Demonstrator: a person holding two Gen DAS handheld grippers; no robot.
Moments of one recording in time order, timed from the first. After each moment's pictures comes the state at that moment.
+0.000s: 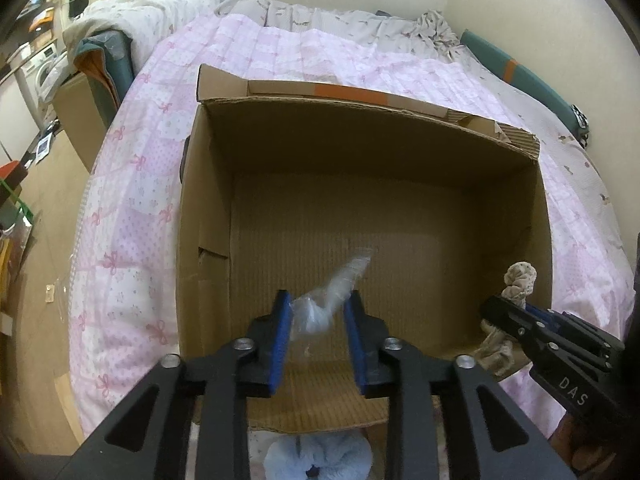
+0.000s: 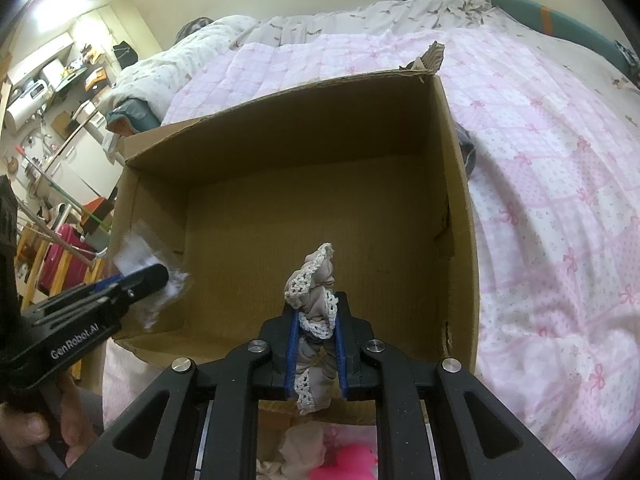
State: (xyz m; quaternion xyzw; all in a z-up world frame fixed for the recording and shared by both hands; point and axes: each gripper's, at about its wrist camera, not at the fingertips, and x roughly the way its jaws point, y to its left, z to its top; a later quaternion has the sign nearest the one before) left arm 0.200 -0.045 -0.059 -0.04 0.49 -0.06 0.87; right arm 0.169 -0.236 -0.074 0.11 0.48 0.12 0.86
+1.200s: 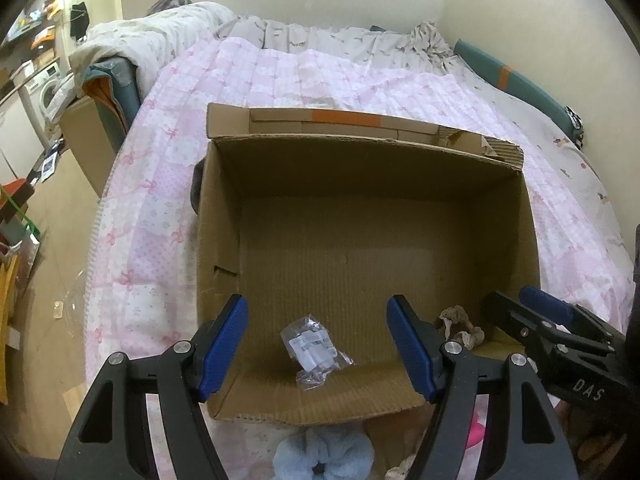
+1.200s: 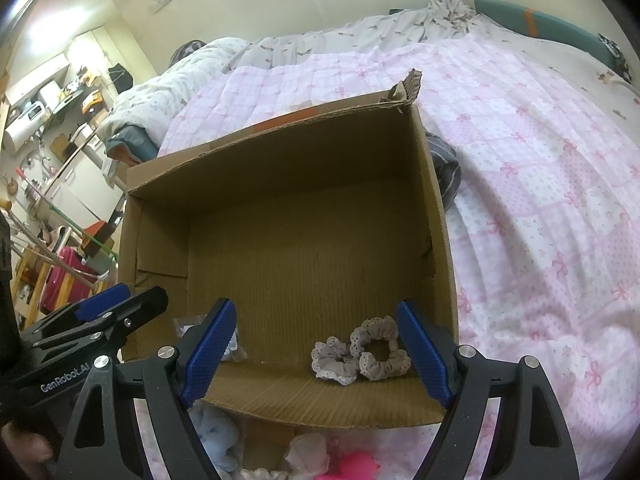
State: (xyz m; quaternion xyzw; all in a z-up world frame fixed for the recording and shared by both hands) left arm 0.184 -0.046 -0.038 -0.02 0.46 -0.05 0.89; right arm 0.164 -0.248 -0.061 0.13 0.45 0.10 0.88
